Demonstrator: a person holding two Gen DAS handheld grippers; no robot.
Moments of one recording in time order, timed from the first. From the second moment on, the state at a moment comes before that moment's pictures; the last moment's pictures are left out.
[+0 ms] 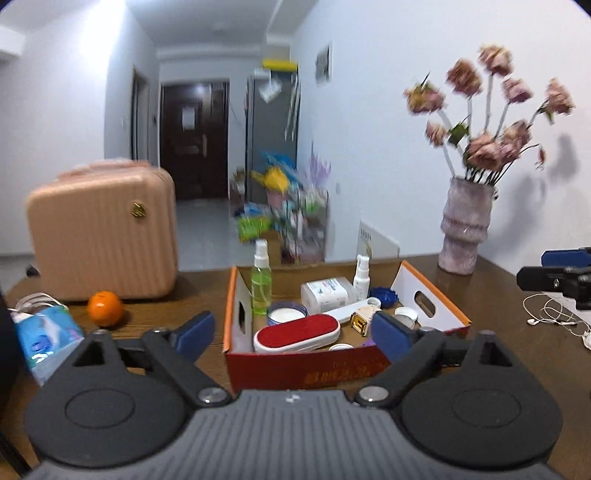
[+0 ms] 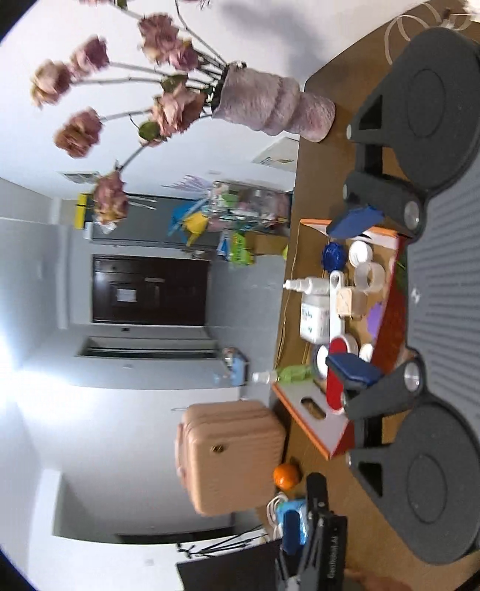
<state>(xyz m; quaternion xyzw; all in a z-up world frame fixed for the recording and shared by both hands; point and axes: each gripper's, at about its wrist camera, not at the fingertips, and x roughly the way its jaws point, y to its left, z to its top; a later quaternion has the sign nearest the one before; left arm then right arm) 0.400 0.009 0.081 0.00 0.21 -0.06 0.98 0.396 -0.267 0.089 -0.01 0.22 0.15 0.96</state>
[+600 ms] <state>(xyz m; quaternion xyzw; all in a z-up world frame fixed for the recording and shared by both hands) 0.184 0.023 0.052 -0.01 0.15 -0.02 0.99 0.185 -0.233 0.050 0.03 0.14 0.12 0.98</state>
